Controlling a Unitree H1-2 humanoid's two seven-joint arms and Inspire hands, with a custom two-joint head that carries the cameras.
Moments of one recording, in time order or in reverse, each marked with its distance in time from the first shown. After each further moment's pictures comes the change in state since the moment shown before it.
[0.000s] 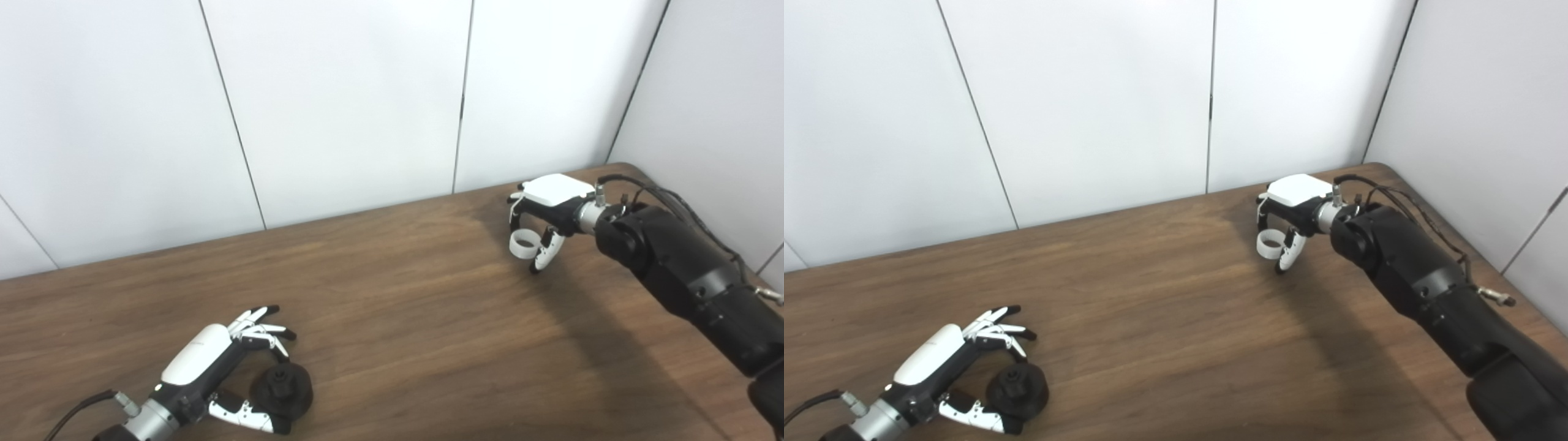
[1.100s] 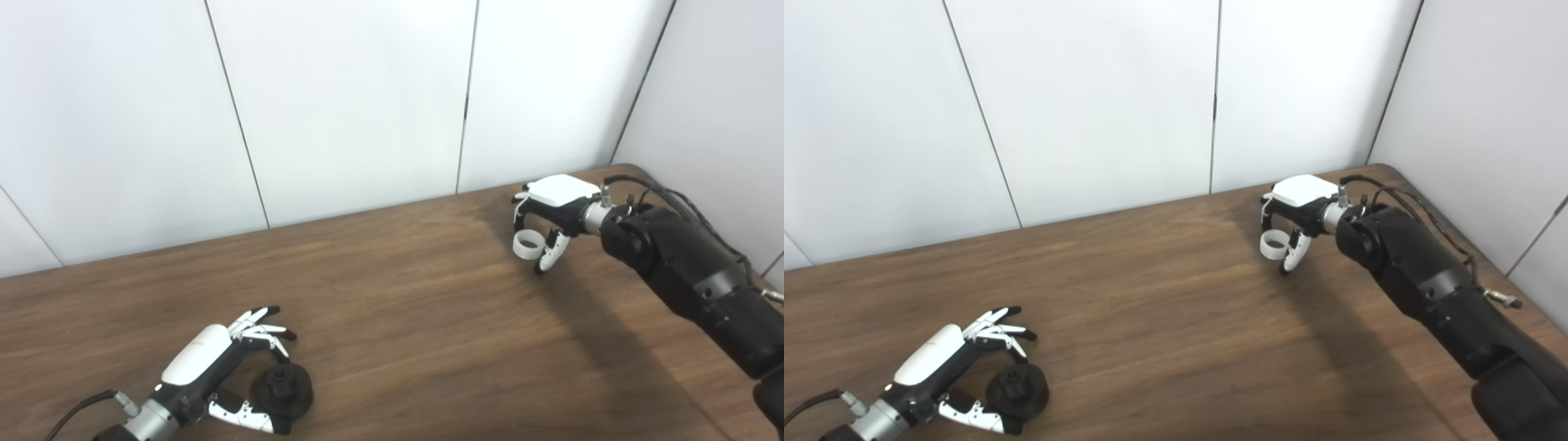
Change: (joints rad) left arm 0.002 0.000 0.007 -0.004 -0.004 0.000 -0.017; right arm 0.012 -0.008 -0.016 -0.003 0.008 0.000 0.003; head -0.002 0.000
